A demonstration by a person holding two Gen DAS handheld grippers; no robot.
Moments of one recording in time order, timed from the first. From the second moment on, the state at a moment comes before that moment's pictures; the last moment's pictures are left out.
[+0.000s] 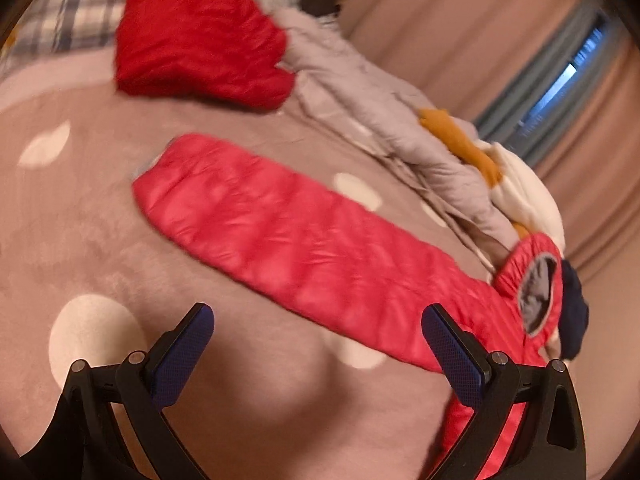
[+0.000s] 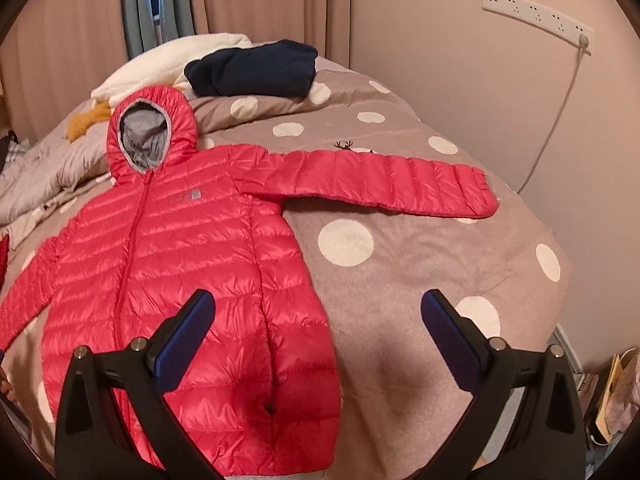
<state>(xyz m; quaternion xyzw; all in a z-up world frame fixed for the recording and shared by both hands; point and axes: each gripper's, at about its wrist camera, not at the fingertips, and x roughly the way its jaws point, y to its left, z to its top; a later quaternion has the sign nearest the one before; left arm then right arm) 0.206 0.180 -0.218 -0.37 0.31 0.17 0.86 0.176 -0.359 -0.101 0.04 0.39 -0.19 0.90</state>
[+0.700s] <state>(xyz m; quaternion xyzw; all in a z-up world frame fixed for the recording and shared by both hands) 0.206 0.243 -0.251 -0.55 0.23 0.00 0.80 0.186 -0.357 -0.147 0.07 0.46 -0.18 0.87</state>
